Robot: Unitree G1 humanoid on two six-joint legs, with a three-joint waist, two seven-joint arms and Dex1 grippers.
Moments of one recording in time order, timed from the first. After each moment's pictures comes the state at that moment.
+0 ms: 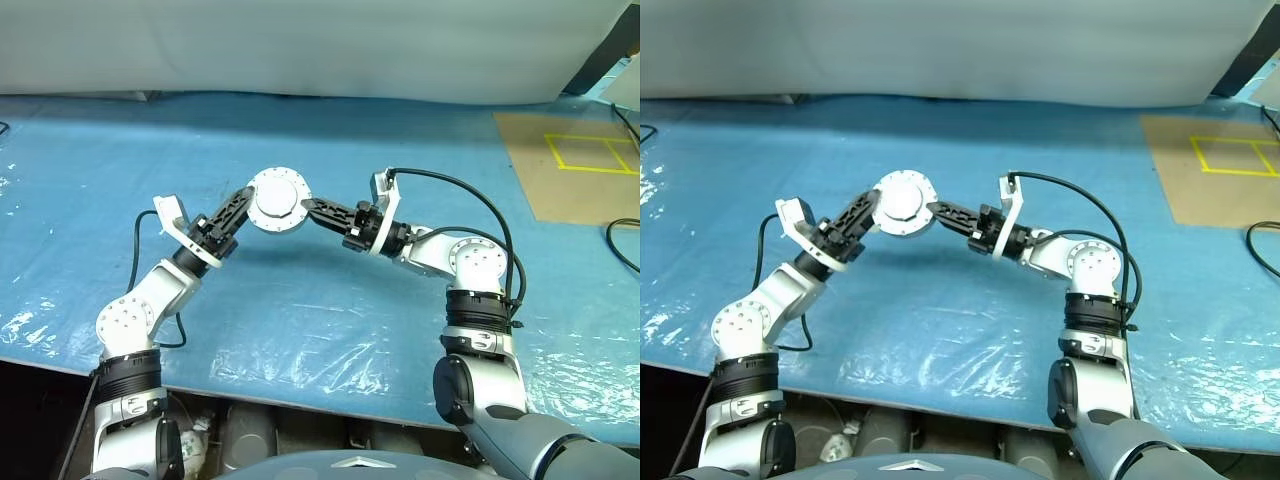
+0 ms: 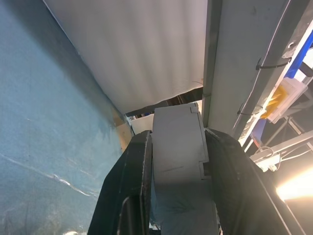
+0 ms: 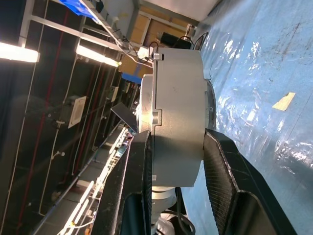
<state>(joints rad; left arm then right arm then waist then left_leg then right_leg) -0.33 0.23 0.39 0.06 -1.42 0.88 -0.41 -0.67 -0.08 -0.33 0.19 1.11 1.31 0.39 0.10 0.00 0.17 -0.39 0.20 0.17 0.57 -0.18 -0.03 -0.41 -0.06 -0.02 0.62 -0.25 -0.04</state>
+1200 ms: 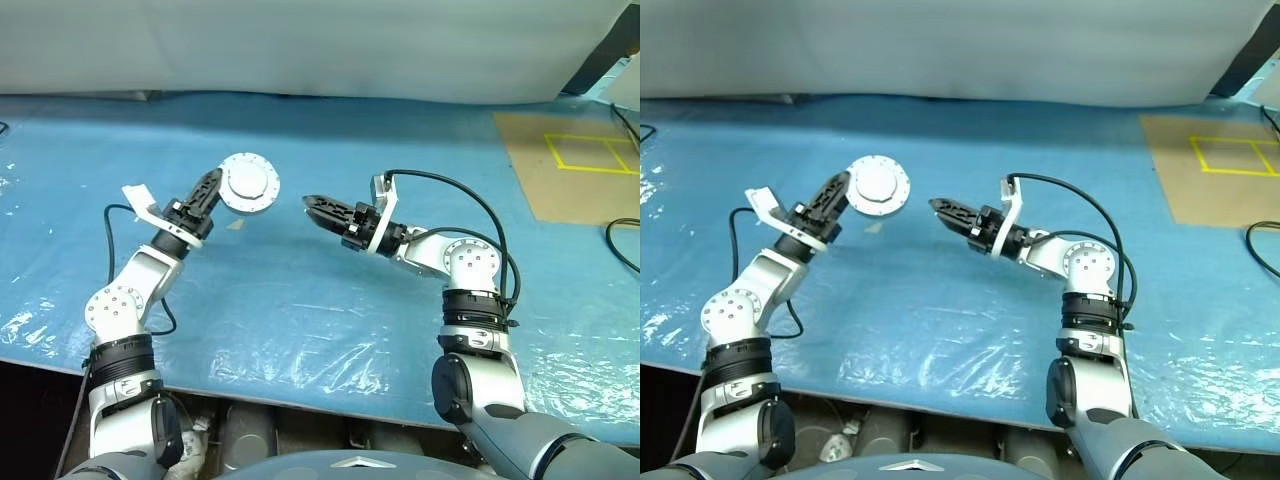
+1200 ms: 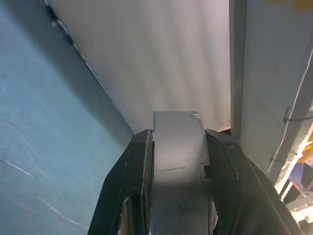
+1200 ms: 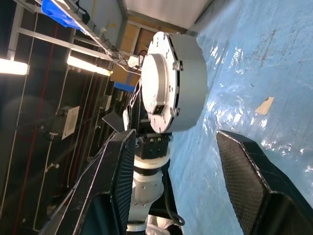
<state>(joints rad) -0.42 0.26 0.51 0.16 -1.35 0.75 -0.34 -0.68 -0.07 -0.33 0.25 1.07 1.26 0.39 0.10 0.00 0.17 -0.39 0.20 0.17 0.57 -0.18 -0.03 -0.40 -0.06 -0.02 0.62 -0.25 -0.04</state>
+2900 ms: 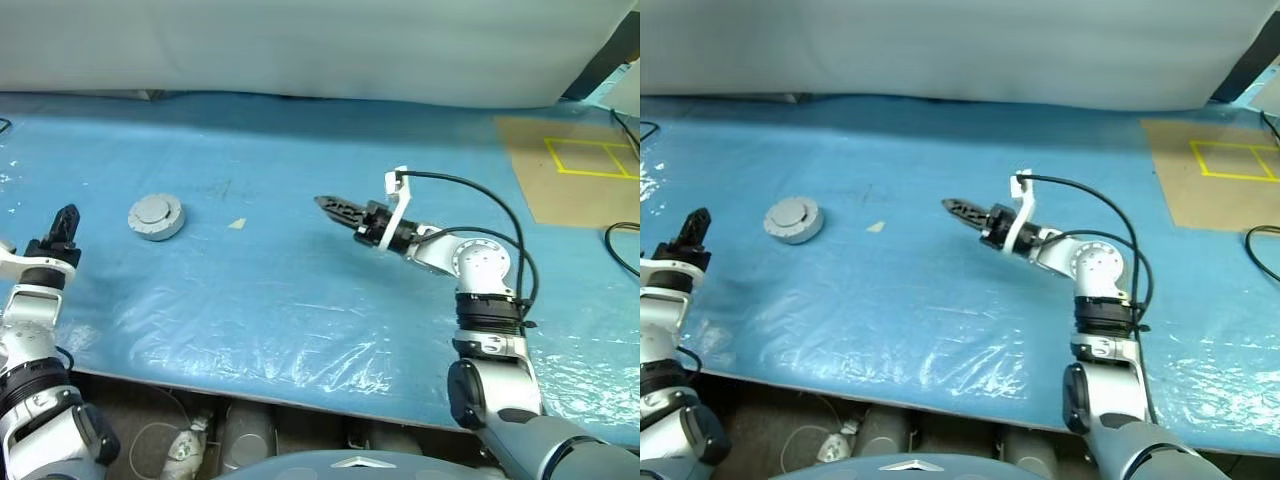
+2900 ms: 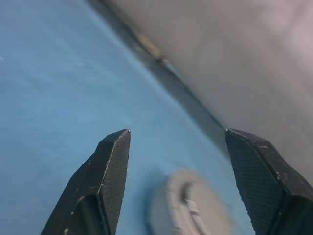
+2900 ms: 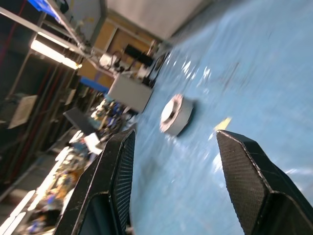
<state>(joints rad) -0.31 0.54 0.74 0.38 -0.98 0.48 -0.45 -0.63 -0.20 -0.25 0.12 0.93 1.08 0.50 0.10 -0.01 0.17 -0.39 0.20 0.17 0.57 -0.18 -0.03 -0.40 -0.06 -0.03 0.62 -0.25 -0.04</state>
